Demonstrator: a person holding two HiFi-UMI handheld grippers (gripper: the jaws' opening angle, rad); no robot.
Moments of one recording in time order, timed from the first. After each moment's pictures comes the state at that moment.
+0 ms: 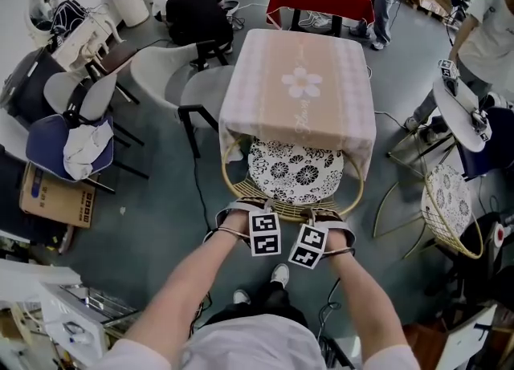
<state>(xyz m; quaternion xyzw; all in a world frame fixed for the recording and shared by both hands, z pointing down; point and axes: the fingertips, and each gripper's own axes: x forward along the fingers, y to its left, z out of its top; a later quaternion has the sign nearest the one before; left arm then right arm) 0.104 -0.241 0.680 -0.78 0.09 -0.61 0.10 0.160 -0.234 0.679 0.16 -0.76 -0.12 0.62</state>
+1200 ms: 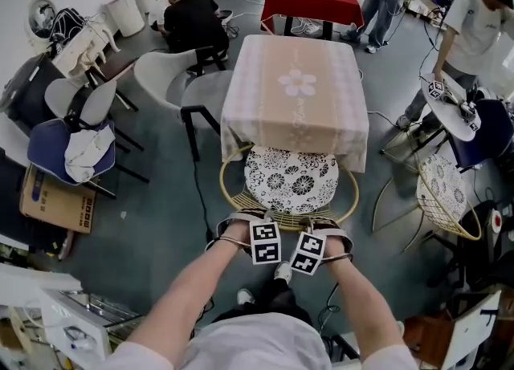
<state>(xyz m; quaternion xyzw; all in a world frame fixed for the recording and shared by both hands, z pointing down) 0.091 -0.159 0.683 -0.78 0.07 -0.61 0.10 0.147 -0.155 0.681 0.16 -0.76 -0.11 0.62</state>
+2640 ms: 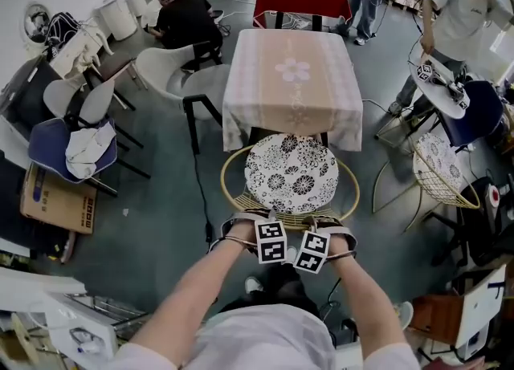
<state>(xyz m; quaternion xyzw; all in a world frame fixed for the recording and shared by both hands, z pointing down) 0.075 -0.065 0.684 -0.78 0.05 -0.61 0.10 0.131 -0.060 0.683 0.17 -0.75 -0.10 0.63</state>
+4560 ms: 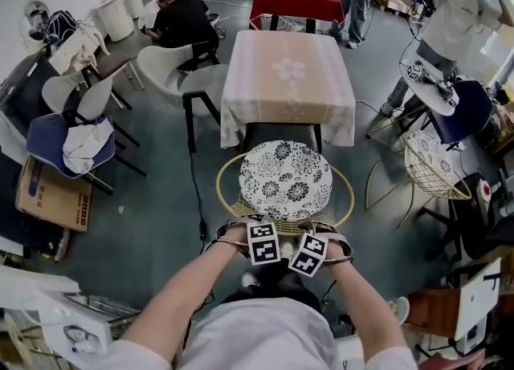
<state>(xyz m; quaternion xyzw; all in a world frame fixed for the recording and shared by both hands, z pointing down) 0.064 0.009 0.680 -0.82 0.02 -0.58 0.04 0.114 0.007 0.673 0.21 -0.77 -0.02 0.61</state>
